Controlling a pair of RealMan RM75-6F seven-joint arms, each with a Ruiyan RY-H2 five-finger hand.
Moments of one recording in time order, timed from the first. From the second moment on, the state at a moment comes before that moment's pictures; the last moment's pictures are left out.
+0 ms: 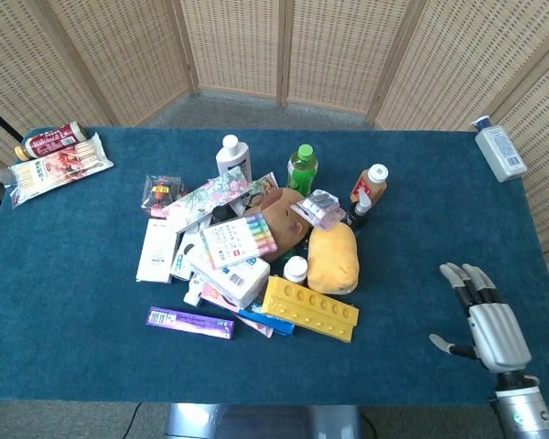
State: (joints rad) left arm 0.05 -0.59 0.02 -1.94 1.61 1.64 -0.34; right arm 0.12 -1.10 0.05 -1.80 -1.61 1.42 0.00
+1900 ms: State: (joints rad) left arm 0.04 -0.58 0.03 -1.93 1.59 1.61 -0.38; right arm 0.40 -1.57 0.23 -1.68 -1.50 1.48 -0.26
